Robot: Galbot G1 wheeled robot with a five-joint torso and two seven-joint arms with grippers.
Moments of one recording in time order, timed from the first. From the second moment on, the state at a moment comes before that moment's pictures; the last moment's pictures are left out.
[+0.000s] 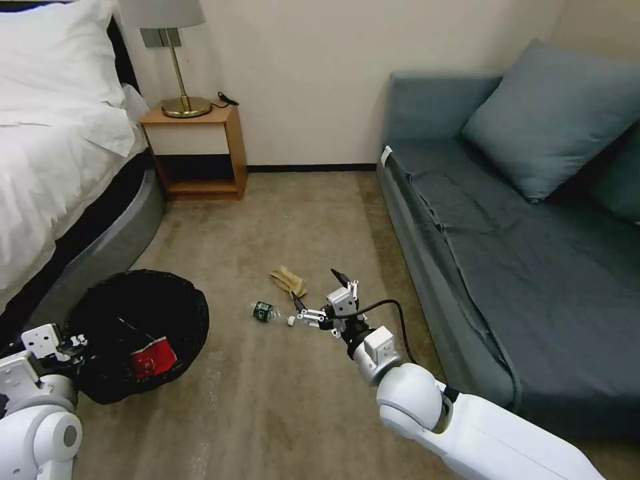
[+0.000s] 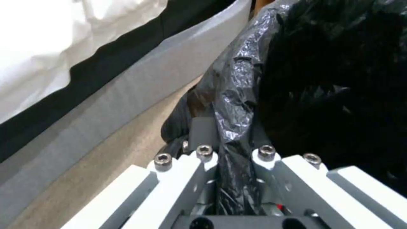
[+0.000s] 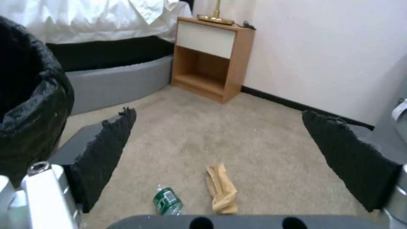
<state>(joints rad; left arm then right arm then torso) 1.48 -1.36 -1.03 -2.16 -0.46 0.64 -0.27 -0.79 0.91 -0.47 1.97 0.46 -0.08 0.45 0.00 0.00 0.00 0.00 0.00</state>
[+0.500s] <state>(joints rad) 1.47 -1.36 -1.03 -2.16 -0.46 0.64 -0.27 -0.78 0.91 -0.50 1.93 0.46 -0.07 0.45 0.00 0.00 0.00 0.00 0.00</state>
